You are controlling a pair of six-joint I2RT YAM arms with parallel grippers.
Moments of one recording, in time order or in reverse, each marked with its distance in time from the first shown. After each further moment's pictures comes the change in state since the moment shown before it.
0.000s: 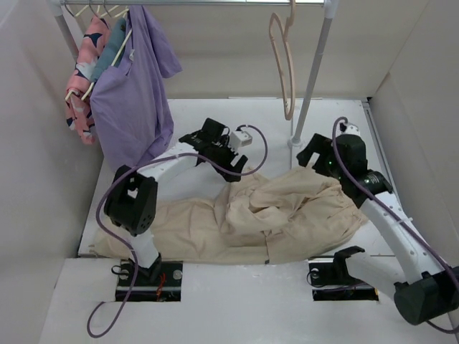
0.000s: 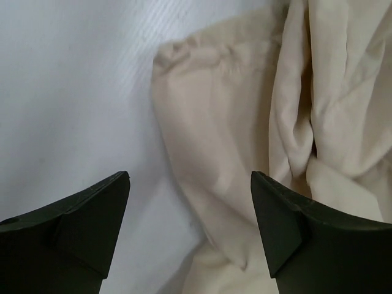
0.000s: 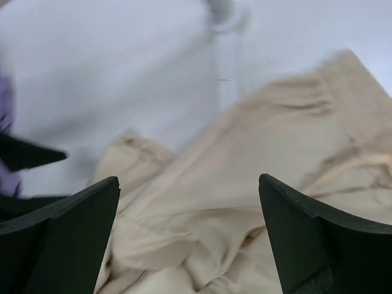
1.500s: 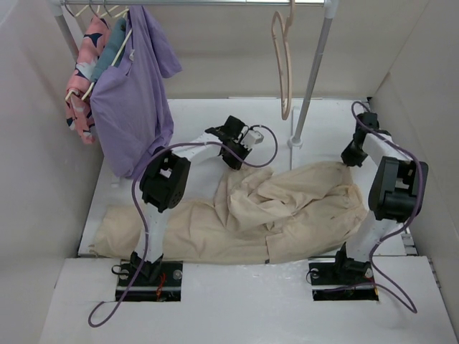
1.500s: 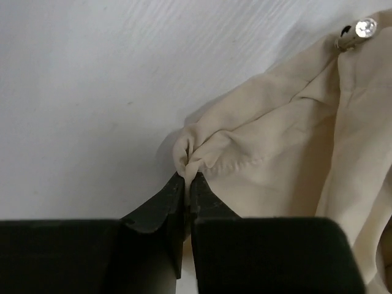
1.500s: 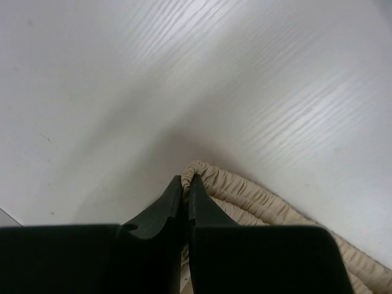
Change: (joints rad) left arm -0.058 0.412 0.341 -0.023 -0.210 -0.028; right arm -0.518 0.842 0.360 -0.132 0.122 -0.028
